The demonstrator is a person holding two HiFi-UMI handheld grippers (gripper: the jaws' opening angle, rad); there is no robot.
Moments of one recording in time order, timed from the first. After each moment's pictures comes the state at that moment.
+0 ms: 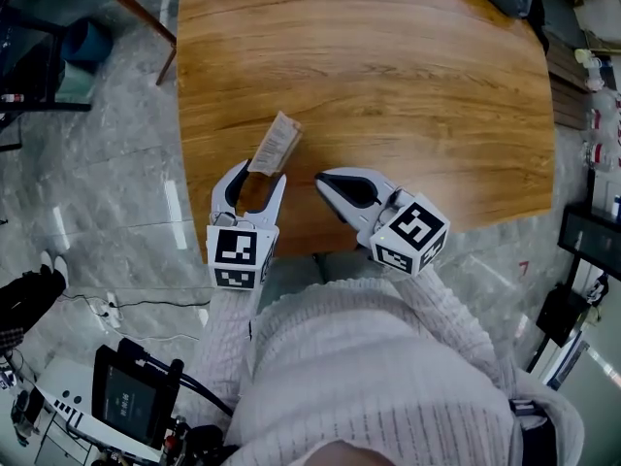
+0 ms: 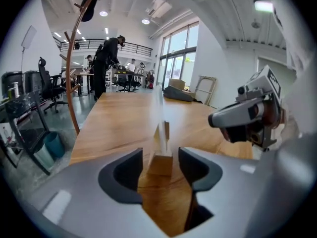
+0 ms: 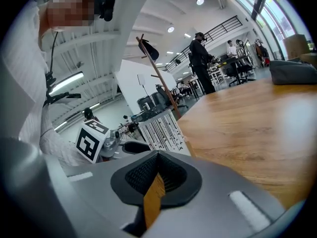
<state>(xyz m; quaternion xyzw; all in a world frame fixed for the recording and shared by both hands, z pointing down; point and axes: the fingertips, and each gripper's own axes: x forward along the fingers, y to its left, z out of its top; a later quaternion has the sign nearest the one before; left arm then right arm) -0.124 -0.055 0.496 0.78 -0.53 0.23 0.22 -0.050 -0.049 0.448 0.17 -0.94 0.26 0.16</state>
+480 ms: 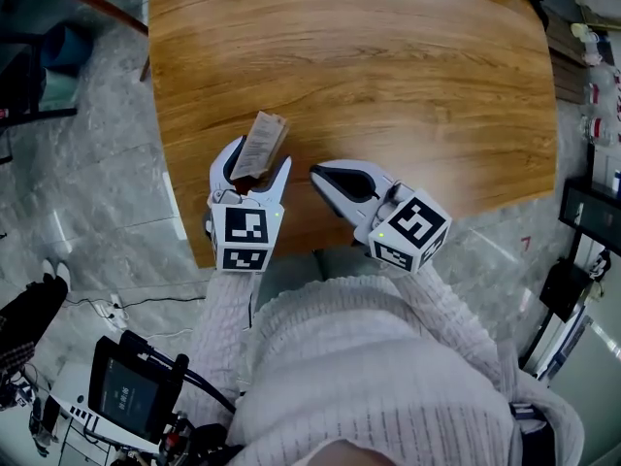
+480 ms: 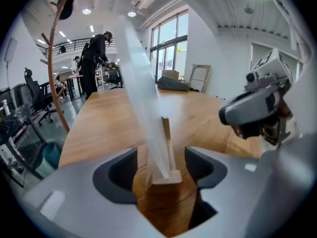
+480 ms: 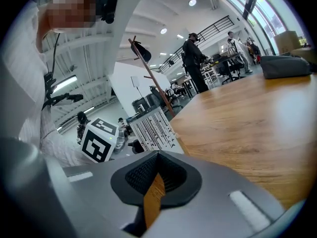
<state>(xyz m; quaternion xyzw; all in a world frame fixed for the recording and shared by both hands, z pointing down) -0.105 -0.089 0.526 0.79 -0.50 0.30 0.20 -0.043 -0.060 0.465 0.20 -0.92 0.29 0.15</state>
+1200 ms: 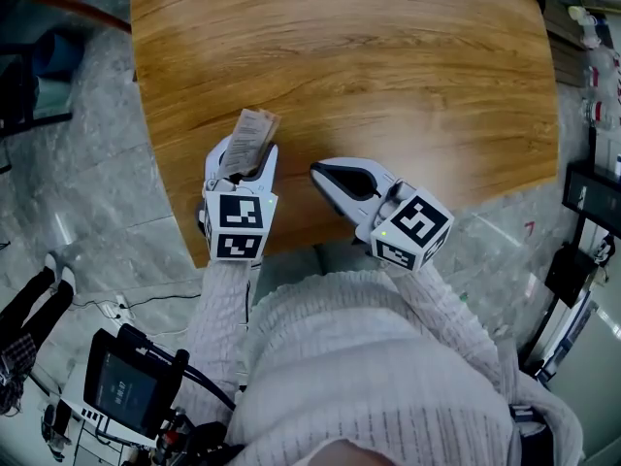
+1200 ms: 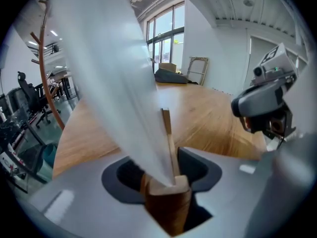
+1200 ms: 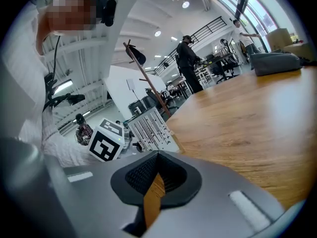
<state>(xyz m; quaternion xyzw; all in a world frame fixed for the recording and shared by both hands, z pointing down) -0.105 -0.090 0.537 0.78 -0.48 0.34 0.21 -0.029 -0.052 0.464 0.22 -0.92 0.31 0.14</state>
